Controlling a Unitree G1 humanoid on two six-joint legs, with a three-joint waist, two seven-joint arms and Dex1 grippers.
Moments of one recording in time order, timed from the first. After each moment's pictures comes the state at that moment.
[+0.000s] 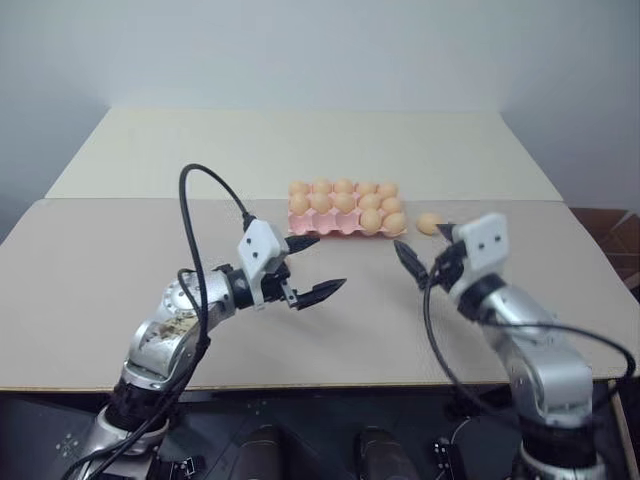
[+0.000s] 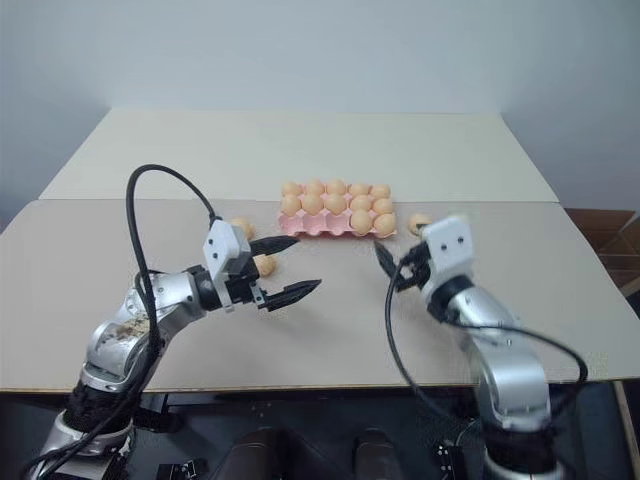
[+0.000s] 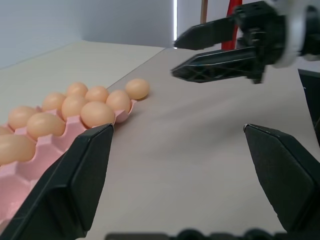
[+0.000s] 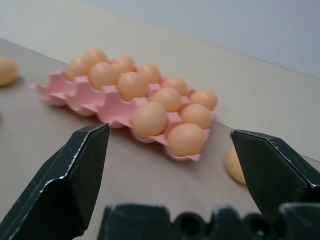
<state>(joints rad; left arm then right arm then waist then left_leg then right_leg) -0.39 0.46 -0.14 -0.36 -0.42 0.46 -0.75 -0.36 -0.45 -0.09 -0.36 0.22 0.65 0.31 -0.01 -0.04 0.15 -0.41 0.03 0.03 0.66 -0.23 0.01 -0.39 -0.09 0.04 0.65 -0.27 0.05</state>
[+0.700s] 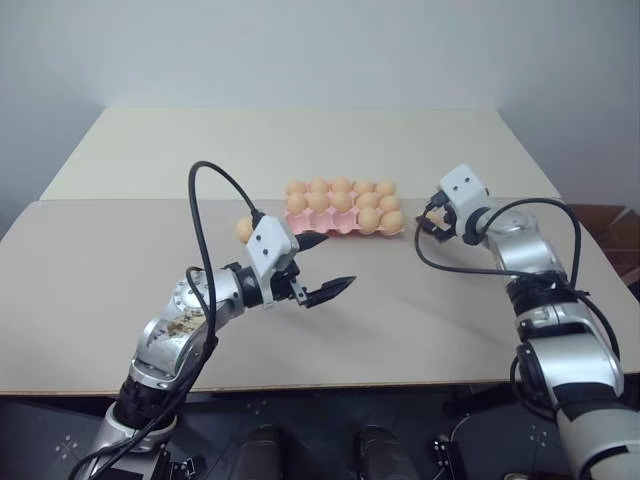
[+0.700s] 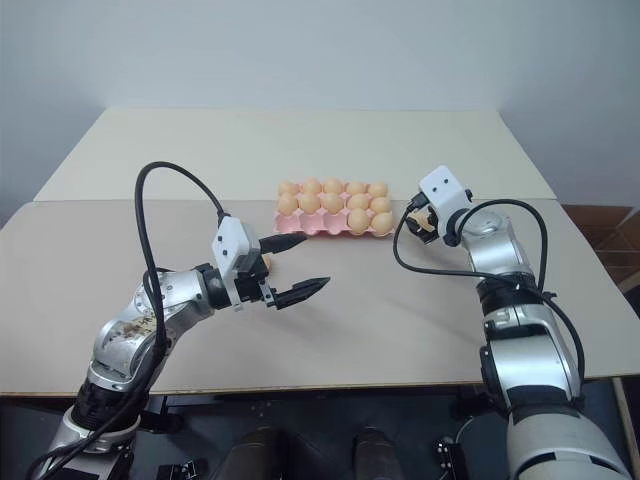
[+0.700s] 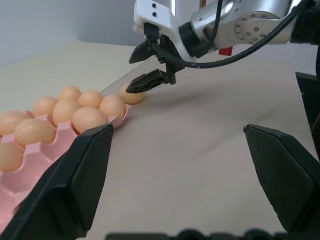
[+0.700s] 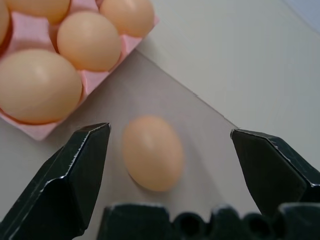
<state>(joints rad) -0.38 0.45 -0.13 -0.39 -0.43 0.52 -0.72 -1.01 -0.55 0.15 0.92 -0.11 0.19 0.53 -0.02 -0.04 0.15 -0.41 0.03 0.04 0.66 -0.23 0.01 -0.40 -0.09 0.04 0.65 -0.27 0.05</state>
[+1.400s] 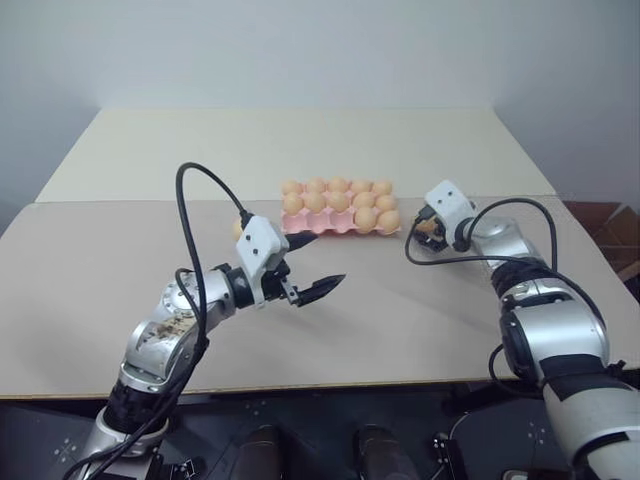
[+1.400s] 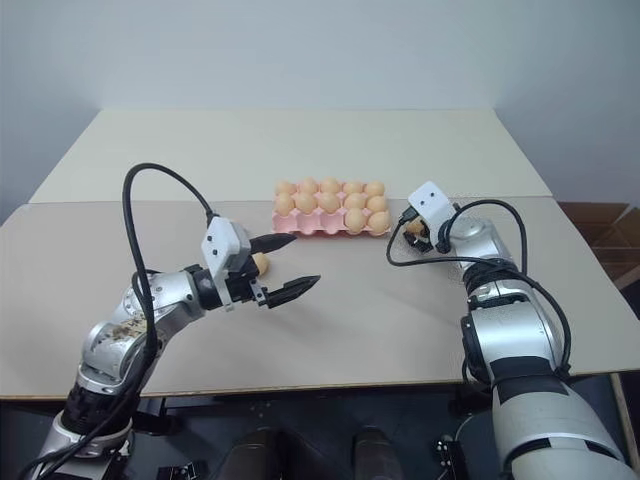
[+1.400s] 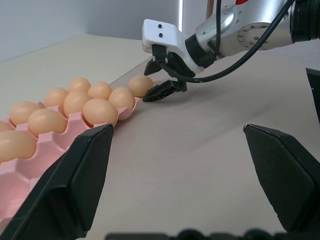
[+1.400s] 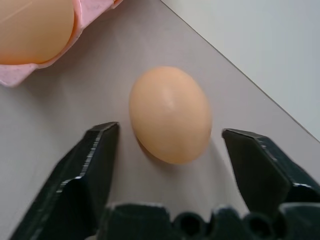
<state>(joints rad) -0.36 0.48 -0.10 -0.40 -0.43 0.53 -0.70 -1.13 -0.46 0.14 1.28 -0.19 0.04 0.45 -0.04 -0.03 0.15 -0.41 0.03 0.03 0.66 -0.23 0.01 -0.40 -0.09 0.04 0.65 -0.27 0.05</state>
